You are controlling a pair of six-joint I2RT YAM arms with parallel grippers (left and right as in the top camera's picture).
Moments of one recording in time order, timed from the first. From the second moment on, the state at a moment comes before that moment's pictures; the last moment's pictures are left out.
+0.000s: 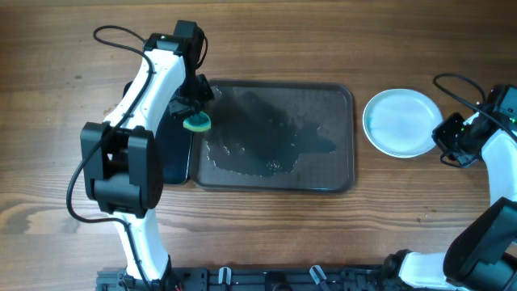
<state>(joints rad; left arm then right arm) -0.19 2.08 1.71 -1.19 -0.04 -0.60 -0.49 1.57 1.04 -0.74 -0.14 0.39</state>
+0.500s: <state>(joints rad) 0.01 2.06 1.72 -1.33 -0.05 -0.38 -0.21 1.57 1.13 -0.78 -0.27 0.23</state>
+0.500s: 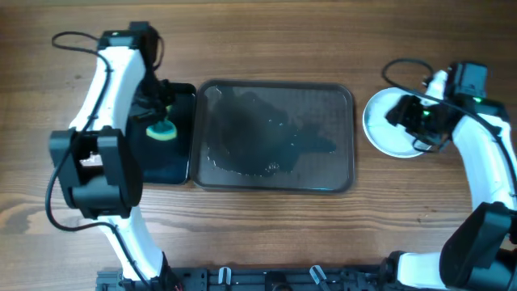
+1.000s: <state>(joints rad) 0.04 2.05 1.44 -1.11 -0.05 -0.15 -0.17 1.57 1.13 -0.78 -0.27 0.17</state>
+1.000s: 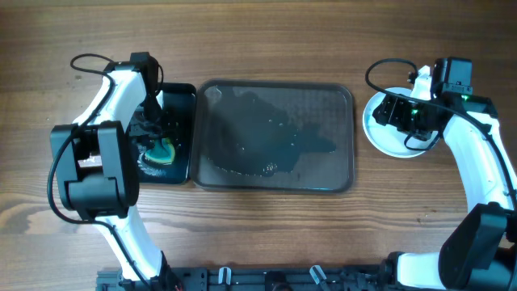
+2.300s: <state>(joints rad) 0.02 1.67 1.62 -1.30 0.03 -0.16 -0.17 1.09 1.32 -1.02 -0.37 0.41</state>
